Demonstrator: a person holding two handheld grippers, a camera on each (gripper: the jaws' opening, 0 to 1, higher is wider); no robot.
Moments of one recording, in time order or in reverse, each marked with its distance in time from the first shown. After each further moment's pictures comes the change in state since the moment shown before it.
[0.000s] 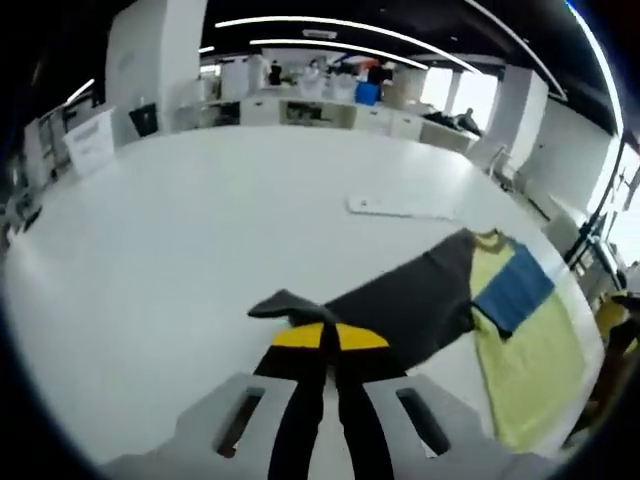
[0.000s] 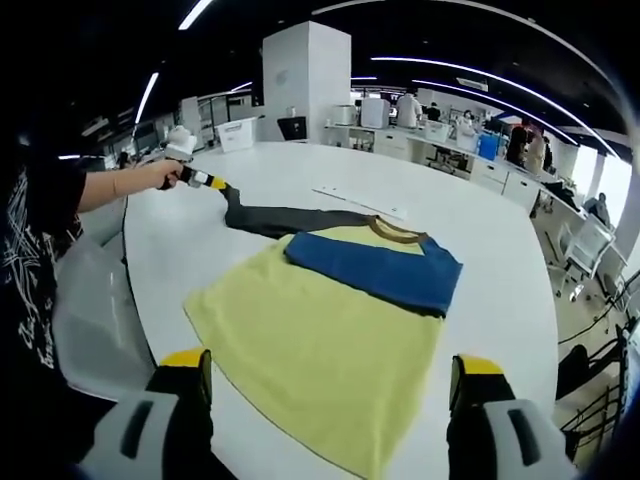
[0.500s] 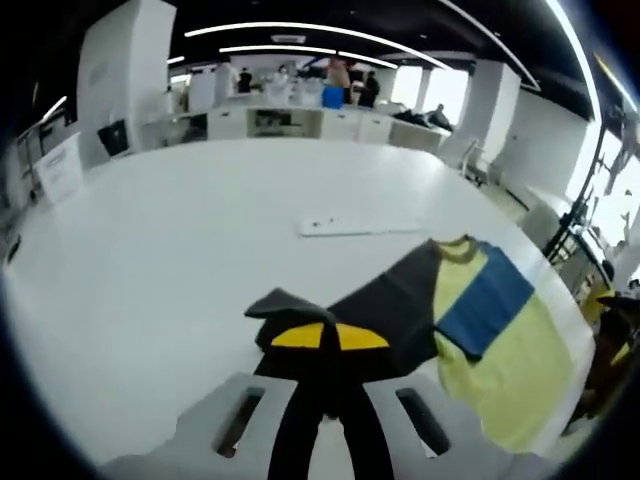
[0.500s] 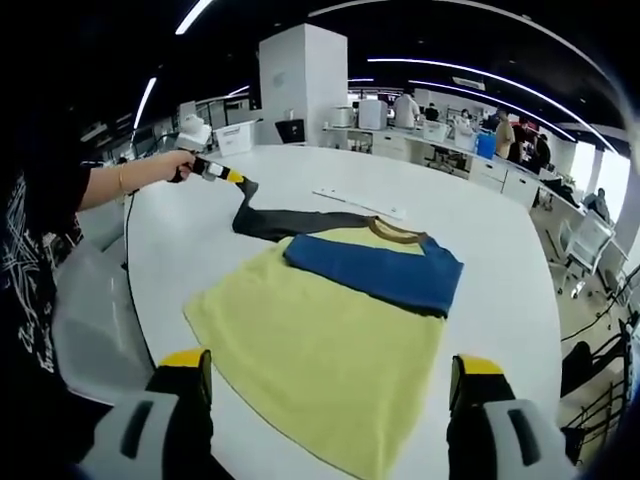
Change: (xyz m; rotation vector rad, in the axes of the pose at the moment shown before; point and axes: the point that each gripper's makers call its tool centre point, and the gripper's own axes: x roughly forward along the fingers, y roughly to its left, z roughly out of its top) left arm 0.021 -0.054 0.027 0.056 -0.010 -0.102; right arm 0.006 0.001 0.001 0.016 -0.014 0.007
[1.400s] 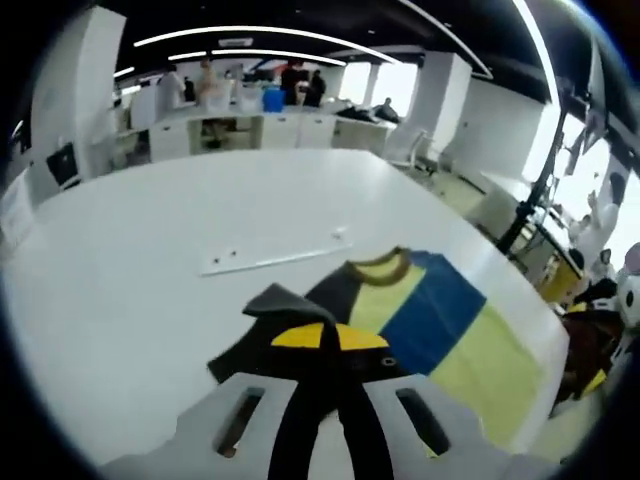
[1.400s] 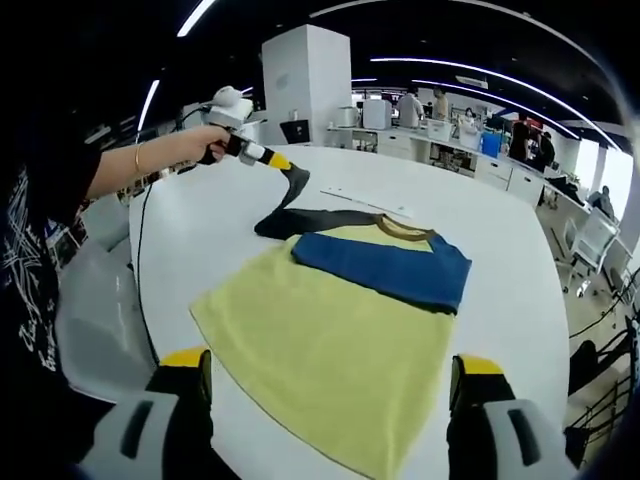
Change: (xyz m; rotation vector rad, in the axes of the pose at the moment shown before) left arm 0.032 -0.119 0.039 0.107 0.017 -0.198; right arm -0.001 0.007 -0.006 0.005 -0.001 0.025
